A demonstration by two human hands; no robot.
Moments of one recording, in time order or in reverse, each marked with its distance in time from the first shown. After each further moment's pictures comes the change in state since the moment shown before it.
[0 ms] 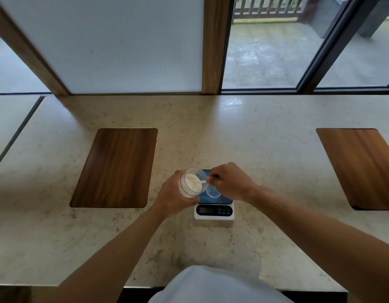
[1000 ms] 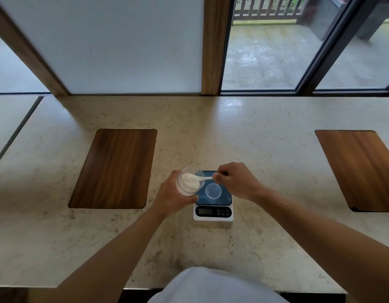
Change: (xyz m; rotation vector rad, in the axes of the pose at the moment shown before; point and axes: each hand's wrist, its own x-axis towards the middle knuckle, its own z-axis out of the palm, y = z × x) left_hand 0.001 0.006 -0.002 -0.045 0.013 -0.135; right_hand -0.004 0.014 -0.007 0.158 0.072 0.073
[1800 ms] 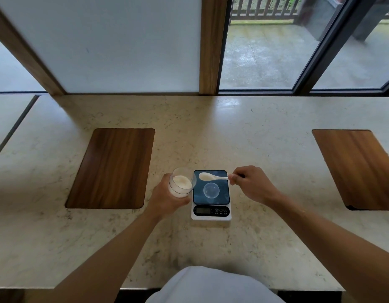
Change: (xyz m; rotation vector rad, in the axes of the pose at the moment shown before) left_hand -0.009 -0.010 -0.004 -0.031 0.035 -0.112; right_hand -0.022 0.035 -0.019 0.030 0.060 0.078
